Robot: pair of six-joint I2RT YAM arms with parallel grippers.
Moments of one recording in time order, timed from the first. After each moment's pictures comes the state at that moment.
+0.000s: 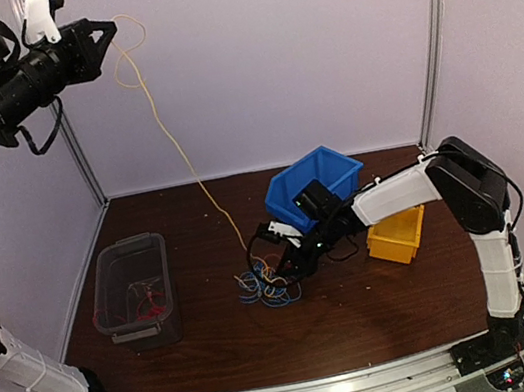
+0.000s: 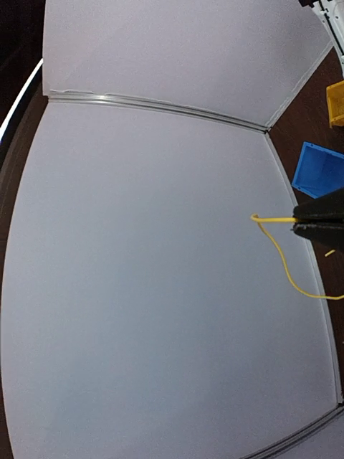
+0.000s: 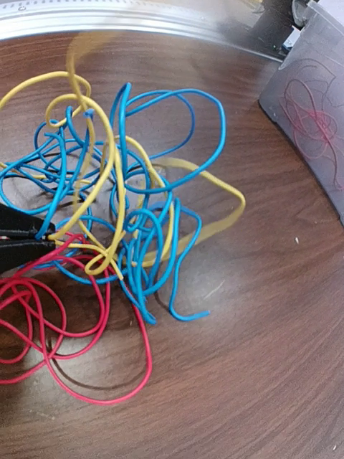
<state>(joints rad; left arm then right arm) -0.93 1.40 2.12 -0.60 -0.44 0.00 0.74 2.08 1.32 -0.14 -0.64 -0.20</state>
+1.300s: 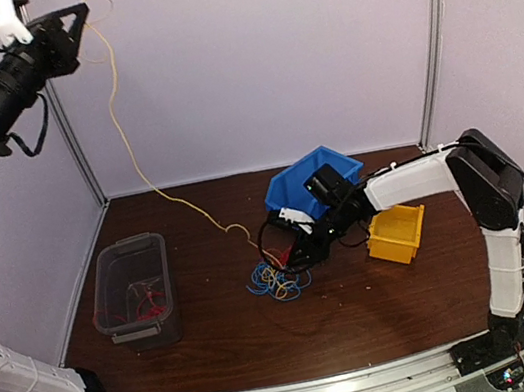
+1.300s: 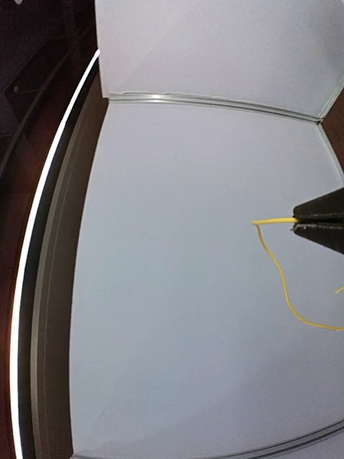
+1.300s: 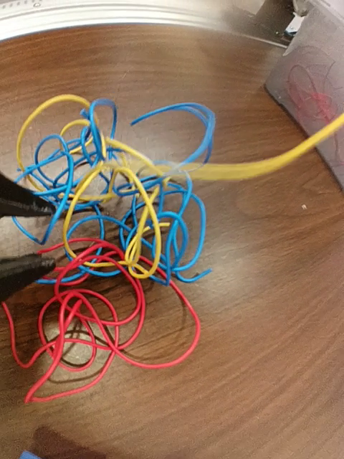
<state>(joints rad) -0.93 1.27 1.99 -0.26 -0.45 0.15 0.68 2.03 1.32 -0.26 -0.59 -0.27</state>
